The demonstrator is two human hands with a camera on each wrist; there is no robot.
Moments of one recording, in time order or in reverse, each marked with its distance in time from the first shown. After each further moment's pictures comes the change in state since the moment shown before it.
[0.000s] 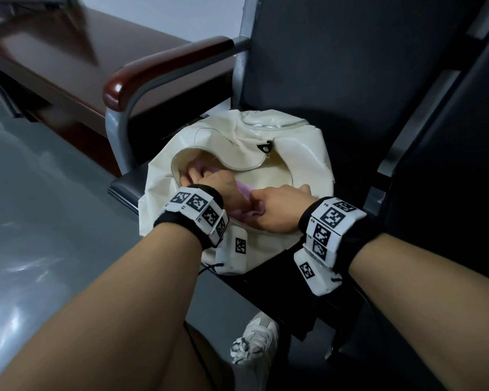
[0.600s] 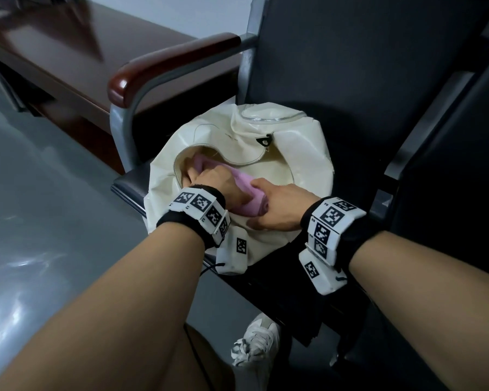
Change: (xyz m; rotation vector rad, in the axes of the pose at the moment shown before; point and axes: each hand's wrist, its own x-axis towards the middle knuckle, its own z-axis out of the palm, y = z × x) left_hand 0.010 -0.008 0.001 -0.189 0.100 -0.033; right_hand 0.024 0.009 0.006 0.144 -0.024 0.019
